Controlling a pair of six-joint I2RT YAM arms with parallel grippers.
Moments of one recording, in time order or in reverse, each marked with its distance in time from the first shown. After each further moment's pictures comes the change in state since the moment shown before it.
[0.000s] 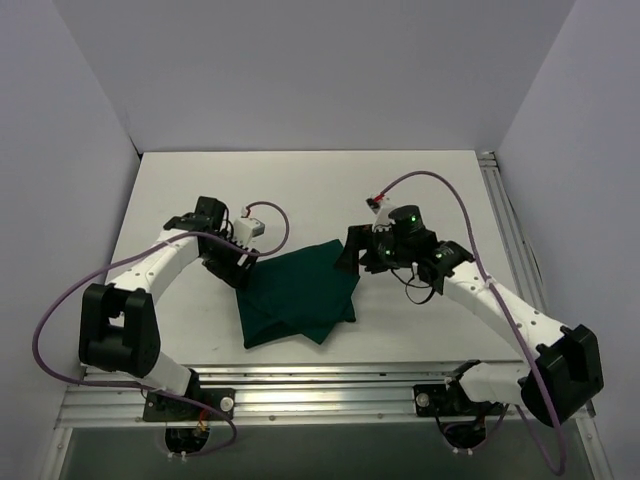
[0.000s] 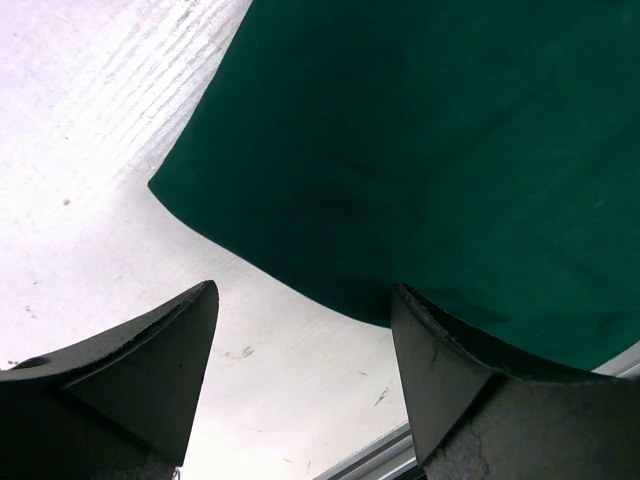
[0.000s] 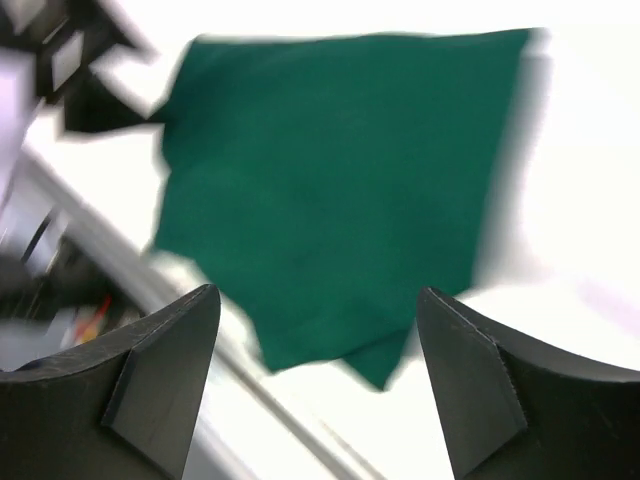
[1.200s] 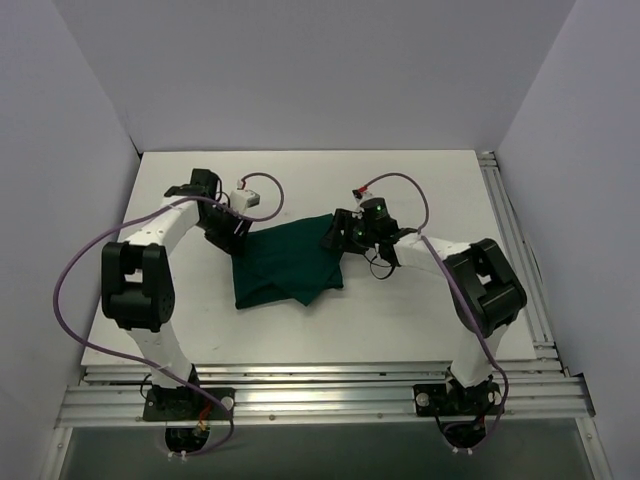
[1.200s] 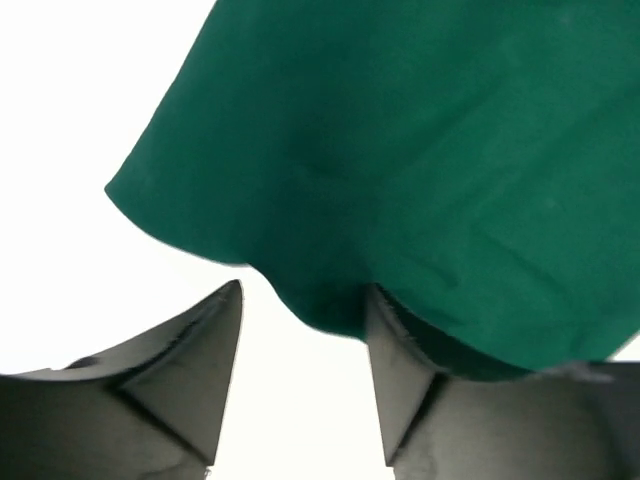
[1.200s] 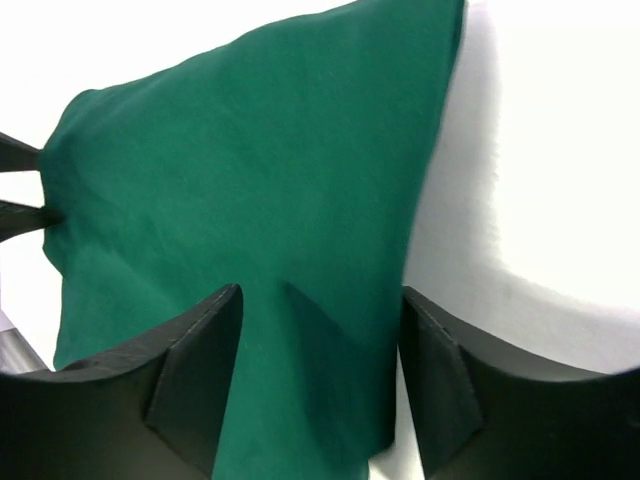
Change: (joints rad) left arm 0.103 0.331 0.322 -0.003 0.083 0.089; right arm -0.129 0.605 0.080 0.539 0.045 0.198
